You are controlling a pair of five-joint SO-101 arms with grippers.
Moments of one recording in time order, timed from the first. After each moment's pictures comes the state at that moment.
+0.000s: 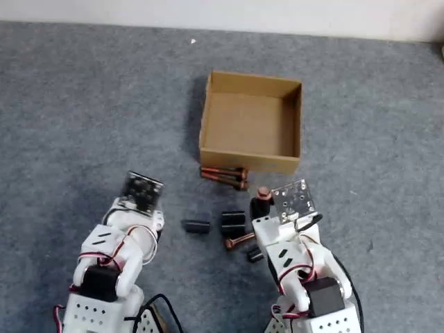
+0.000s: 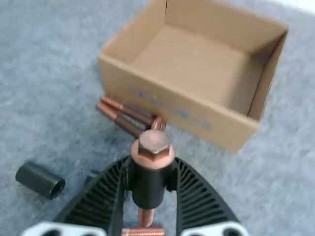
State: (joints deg) left arm 6.5 -100.7 92.4 55.3 -6.4; right arm -21.9 -104.2 86.2 54.4 10.4
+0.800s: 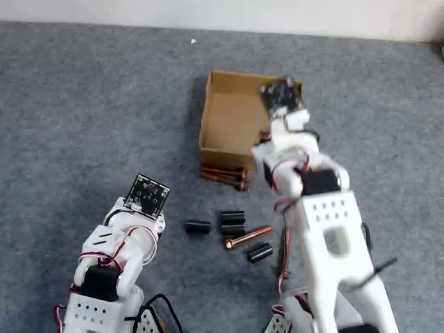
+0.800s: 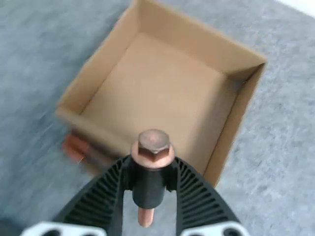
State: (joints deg) left arm 6.5 -100.7 93.3 55.3 -10.3; right arm -16.0 -30.0 34.2 46.0 14.5
